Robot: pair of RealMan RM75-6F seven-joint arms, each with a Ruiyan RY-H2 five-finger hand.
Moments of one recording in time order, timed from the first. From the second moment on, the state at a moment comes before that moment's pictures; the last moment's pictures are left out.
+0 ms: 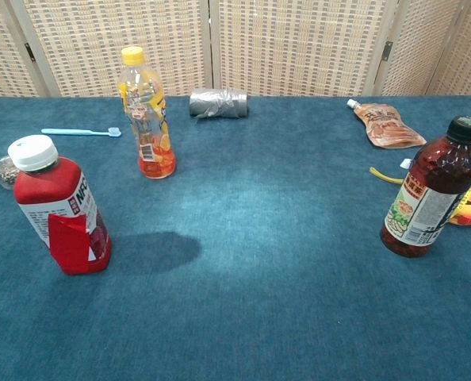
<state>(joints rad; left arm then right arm) -0.12 -1.11 -0.03 -1.61 1.52 1.45 0.03 0.08 -1.14 0.06 -1.58 -1.51 1.49 -0.04</state>
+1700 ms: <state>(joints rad) -0.11 -1.10 -0.02 -1.63 1.51 1.45 0.00 0.34 -1.26 0.06 -1.49 -1.58 1.19 0.33</state>
